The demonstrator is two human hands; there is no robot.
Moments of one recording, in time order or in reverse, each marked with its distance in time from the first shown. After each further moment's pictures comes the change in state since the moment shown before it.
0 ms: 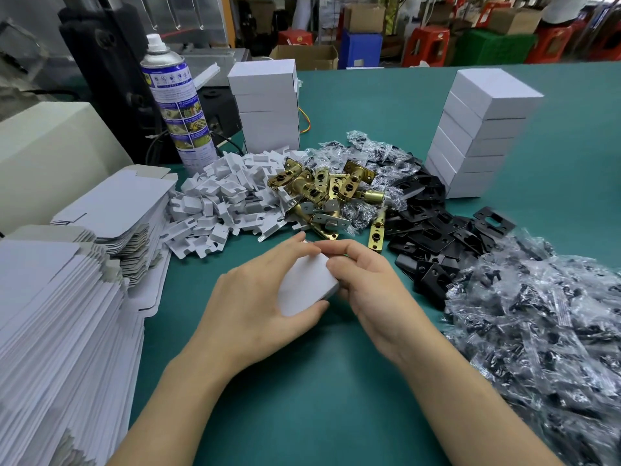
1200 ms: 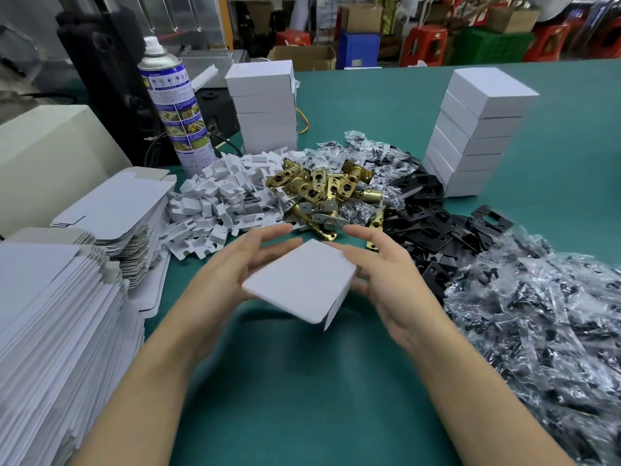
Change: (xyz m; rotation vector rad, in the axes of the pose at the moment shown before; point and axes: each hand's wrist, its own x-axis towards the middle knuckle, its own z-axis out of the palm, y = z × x) left_hand 0.011 -0.009 -0.023 -0.956 -0.100 -0.404; right_hand 0.007 -0.008 -0.019 -0.009 0.127 0.018
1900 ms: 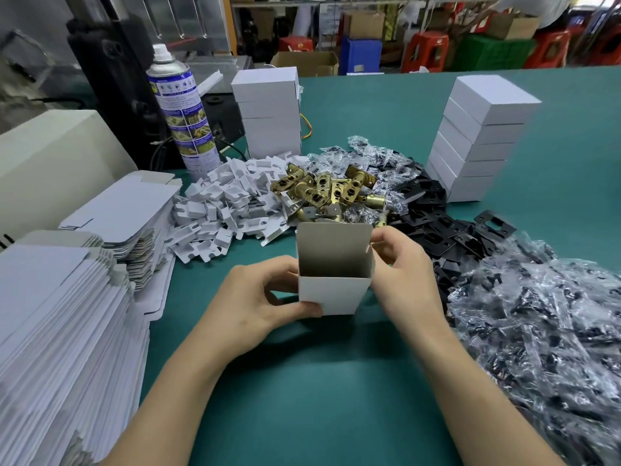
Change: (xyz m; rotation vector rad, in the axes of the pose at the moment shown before) left_hand 0.007 -0.026 0.002 0.465 -0.084 0.259; right_hand -0.006 -0.007 -0.004 -0.412 0.206 -0.312
